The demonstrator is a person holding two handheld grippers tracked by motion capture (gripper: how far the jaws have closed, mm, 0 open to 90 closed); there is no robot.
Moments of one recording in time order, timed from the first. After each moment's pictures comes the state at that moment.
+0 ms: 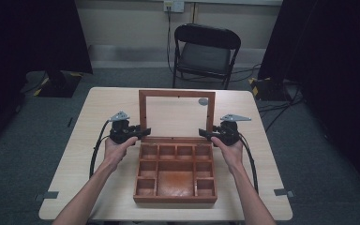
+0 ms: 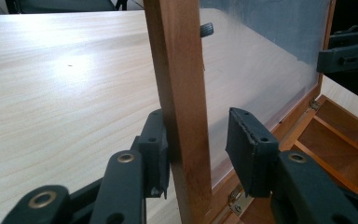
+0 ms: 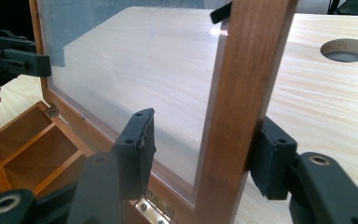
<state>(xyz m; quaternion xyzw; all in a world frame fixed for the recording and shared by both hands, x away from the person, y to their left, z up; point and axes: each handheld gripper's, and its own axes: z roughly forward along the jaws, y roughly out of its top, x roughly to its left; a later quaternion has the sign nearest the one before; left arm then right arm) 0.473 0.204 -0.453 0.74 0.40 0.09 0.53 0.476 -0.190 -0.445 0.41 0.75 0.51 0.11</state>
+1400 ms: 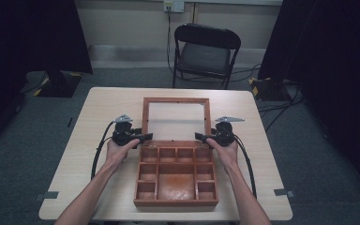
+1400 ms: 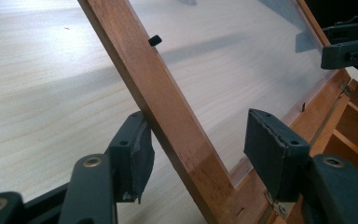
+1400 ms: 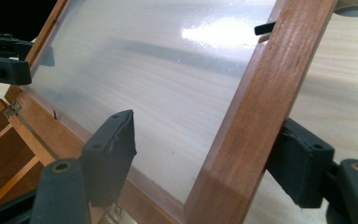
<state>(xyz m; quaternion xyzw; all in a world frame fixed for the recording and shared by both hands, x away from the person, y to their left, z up) 0.480 0.202 -0.472 0.76 0.41 0.07 0.50 0.487 -0.181 -0.469 0.45 0.75 0.48 0.09</state>
